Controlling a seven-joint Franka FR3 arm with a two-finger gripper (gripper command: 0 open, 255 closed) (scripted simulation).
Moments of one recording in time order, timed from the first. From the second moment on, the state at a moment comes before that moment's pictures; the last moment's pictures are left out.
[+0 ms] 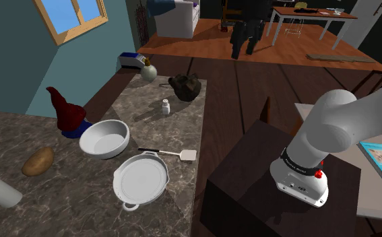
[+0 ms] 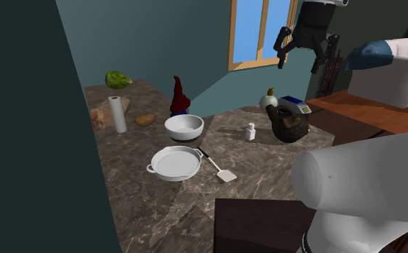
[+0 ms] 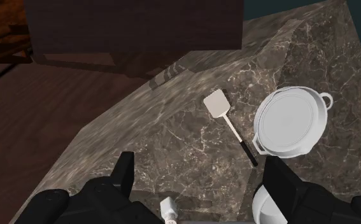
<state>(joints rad) 0.02 -0.76 -0.01 -2.32 0.11 1.57 0.08</state>
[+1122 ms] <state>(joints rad) 0.09 -0.47 0.17 -2.50 0.23 2.05 0.20</state>
